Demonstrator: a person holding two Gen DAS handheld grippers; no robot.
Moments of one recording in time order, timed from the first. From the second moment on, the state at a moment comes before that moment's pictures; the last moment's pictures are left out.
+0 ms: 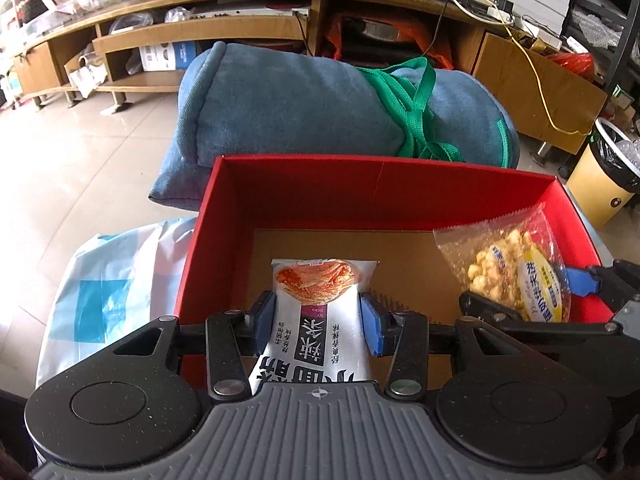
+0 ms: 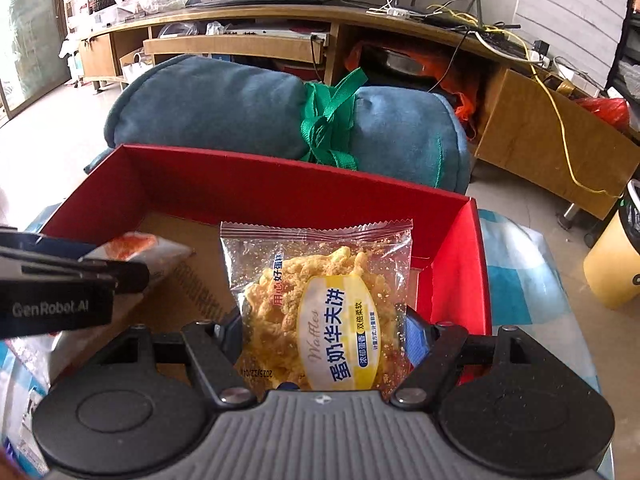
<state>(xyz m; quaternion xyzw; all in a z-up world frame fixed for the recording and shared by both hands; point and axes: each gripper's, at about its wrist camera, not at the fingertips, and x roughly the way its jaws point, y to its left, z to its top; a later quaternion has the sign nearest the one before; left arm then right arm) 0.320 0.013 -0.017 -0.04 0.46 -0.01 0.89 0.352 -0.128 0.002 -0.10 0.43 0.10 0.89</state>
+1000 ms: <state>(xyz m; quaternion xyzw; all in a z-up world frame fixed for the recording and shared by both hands) 0.308 0.023 0.003 -0.05 0.44 0.00 0.90 0.333 -0.130 0.041 -0.08 0.40 0.11 0.91</state>
